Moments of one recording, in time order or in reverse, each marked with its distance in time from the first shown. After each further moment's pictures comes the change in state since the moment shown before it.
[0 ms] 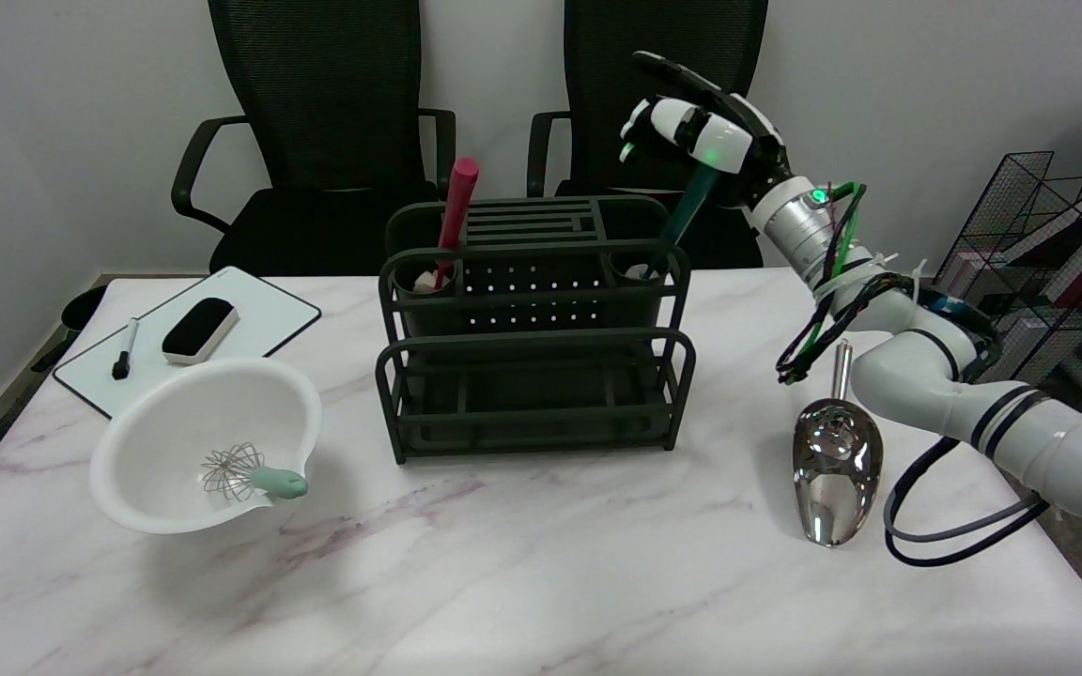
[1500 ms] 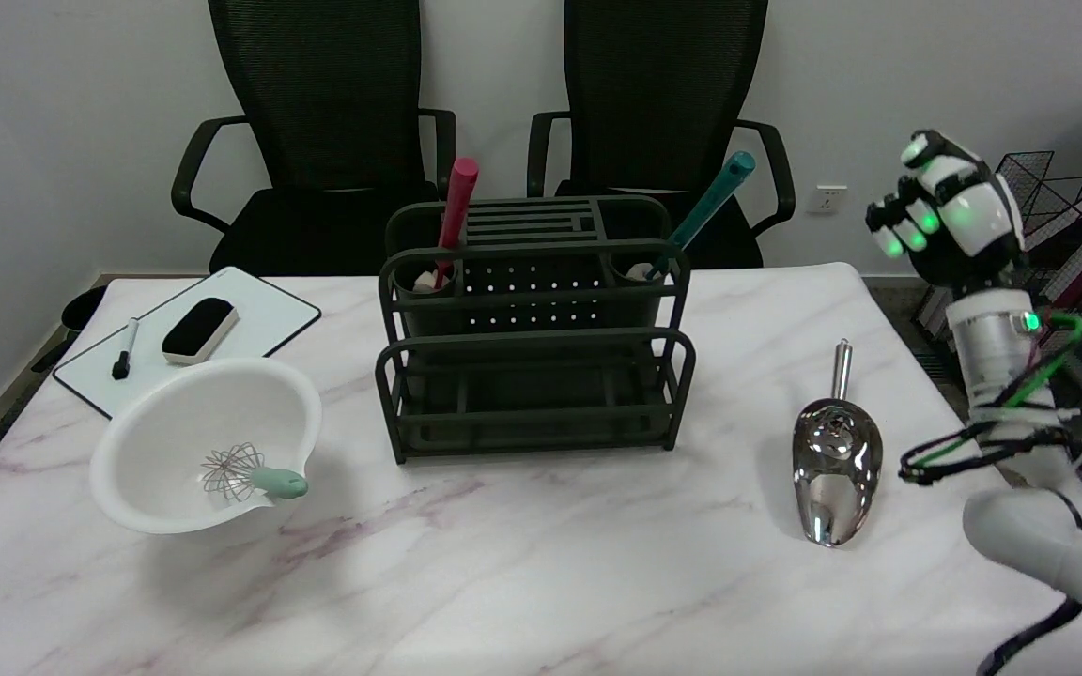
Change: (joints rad) arm -0.505 -0.052 0.451 -0.089 0.133 0.493 -0.084
